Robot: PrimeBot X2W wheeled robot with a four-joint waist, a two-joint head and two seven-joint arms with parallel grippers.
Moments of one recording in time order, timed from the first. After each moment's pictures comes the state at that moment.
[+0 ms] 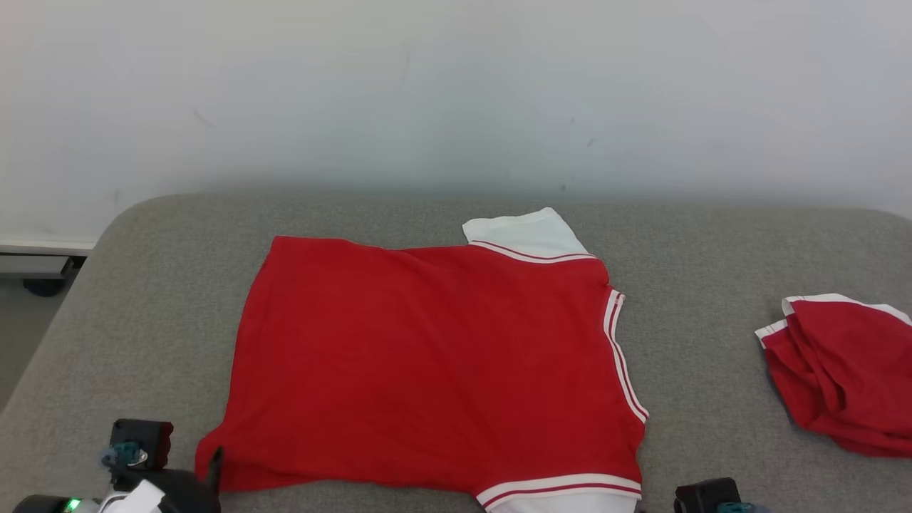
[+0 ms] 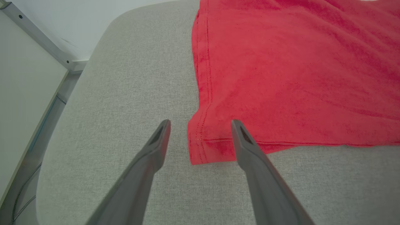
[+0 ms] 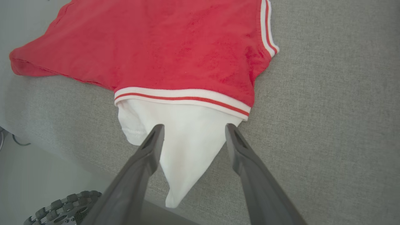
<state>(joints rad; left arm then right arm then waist) -0.12 0.37 -0.32 0.29 -0.26 0.05 0.27 0.21 -0.18 0.30 -0.08 0.40 -0.09 0.40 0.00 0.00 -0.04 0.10</state>
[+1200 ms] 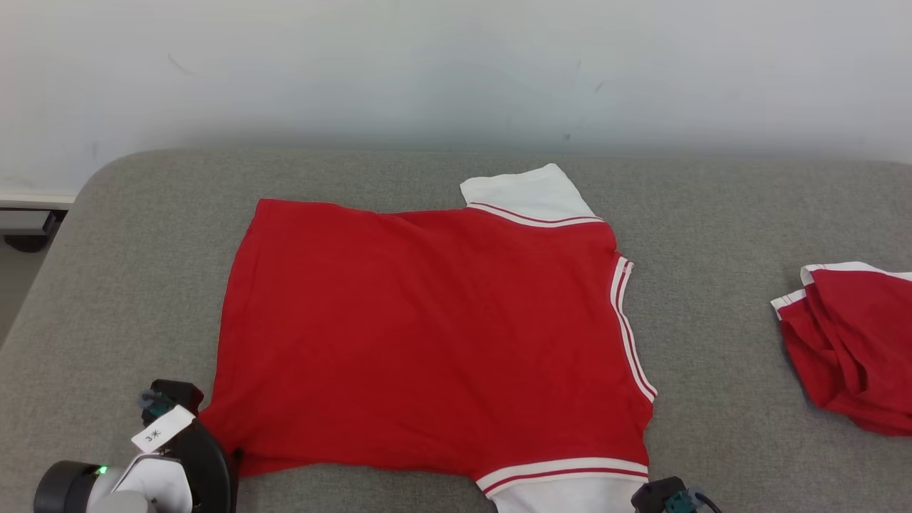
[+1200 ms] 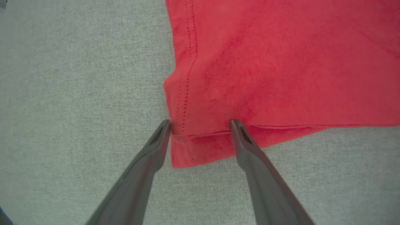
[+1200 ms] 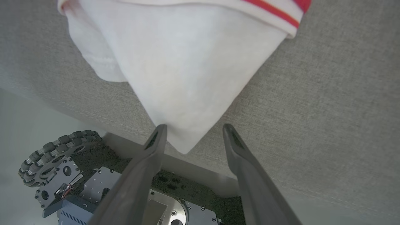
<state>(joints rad) -0.32 0.33 -0.38 0.54 -0.27 -0.05 0.47 0.20 -0.10 0.30 -0.10 0.26 -0.12 0.78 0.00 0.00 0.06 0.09</state>
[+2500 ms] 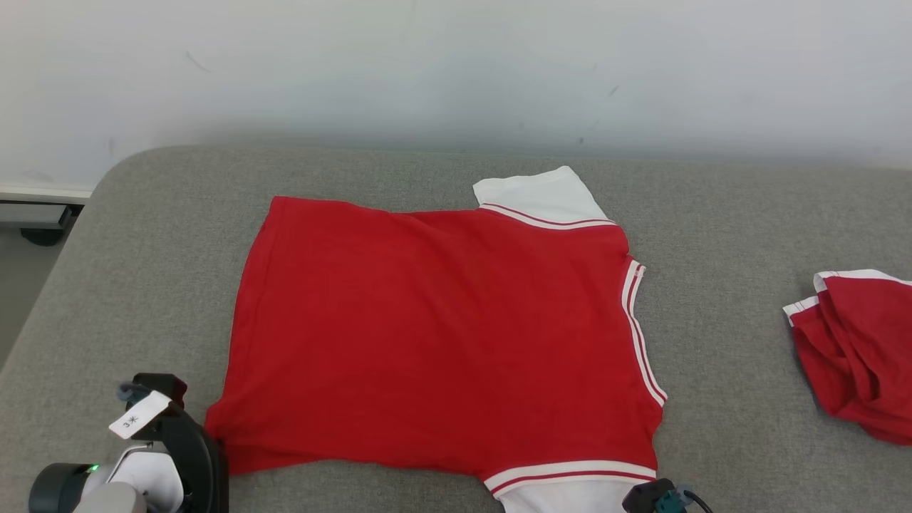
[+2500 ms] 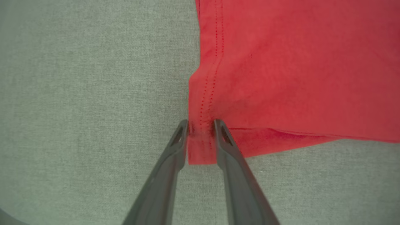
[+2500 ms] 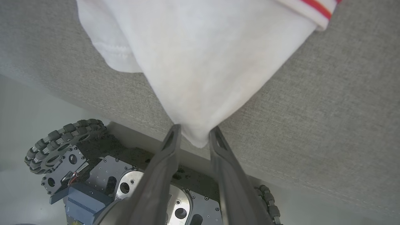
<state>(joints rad) -0.36 0.31 -0.35 0.63 -0.33 -0.05 0.45 0.20 -0.08 0.30 -0.10 0.25 -0.12 0.86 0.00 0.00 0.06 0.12</state>
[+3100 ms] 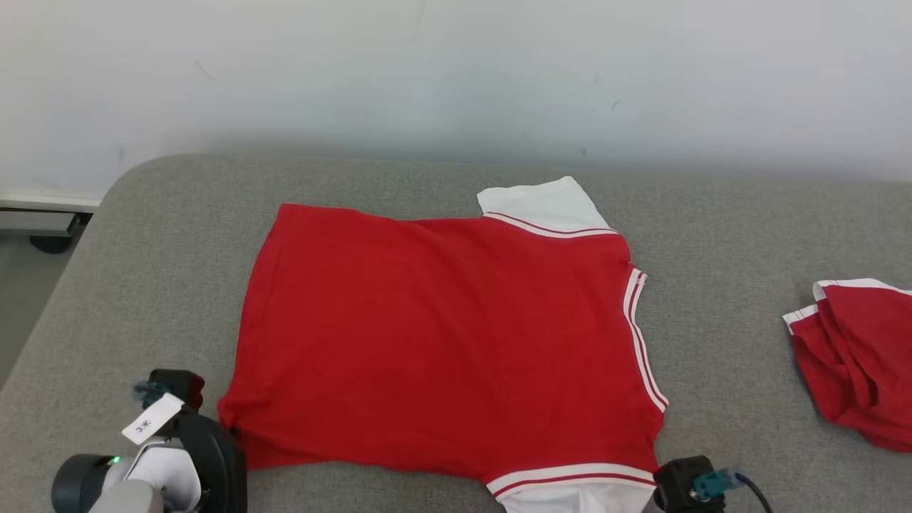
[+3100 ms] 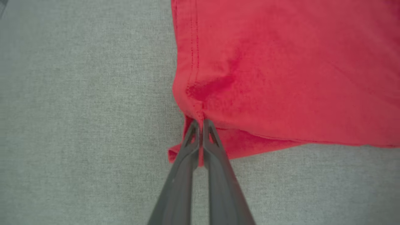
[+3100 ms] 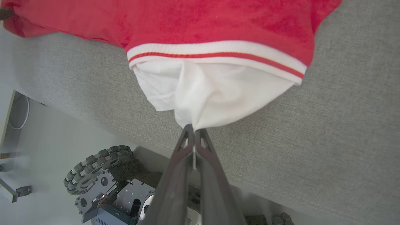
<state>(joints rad) -0.36 0.28 -0.36 0.61 -0.34 -0.07 0.40 0.22 -0.08 0.24 -0.22 0.36 -0.10 0.82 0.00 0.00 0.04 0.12</state>
